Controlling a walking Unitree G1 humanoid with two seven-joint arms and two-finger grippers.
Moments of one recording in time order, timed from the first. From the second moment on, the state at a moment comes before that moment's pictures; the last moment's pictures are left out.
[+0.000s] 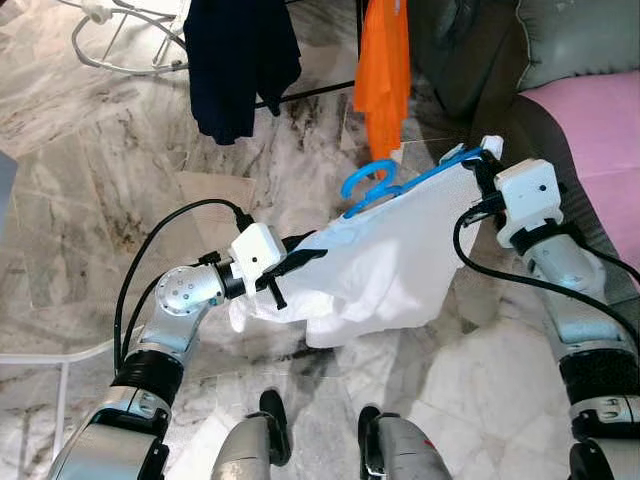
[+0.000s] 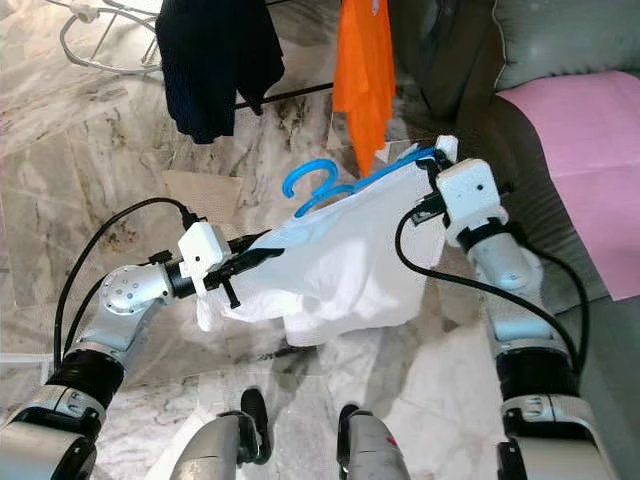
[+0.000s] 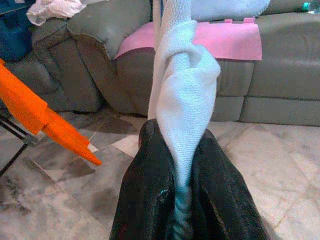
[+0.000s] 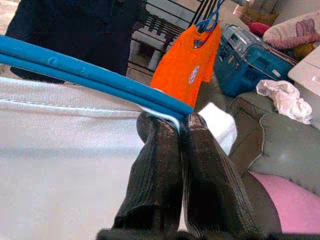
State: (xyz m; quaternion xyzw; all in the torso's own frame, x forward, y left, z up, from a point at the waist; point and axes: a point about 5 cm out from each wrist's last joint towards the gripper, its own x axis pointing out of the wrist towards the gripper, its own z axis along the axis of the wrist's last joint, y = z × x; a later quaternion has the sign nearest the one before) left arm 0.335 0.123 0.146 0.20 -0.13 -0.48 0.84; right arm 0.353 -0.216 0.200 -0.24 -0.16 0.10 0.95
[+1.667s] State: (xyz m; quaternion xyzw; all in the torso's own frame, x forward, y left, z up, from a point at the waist) left arm 0.330 0.111 0.123 0.25 -0.09 -0.50 0.82; right arm 0.324 -0.102 0.237 -0.11 -0.24 0.38 0.89
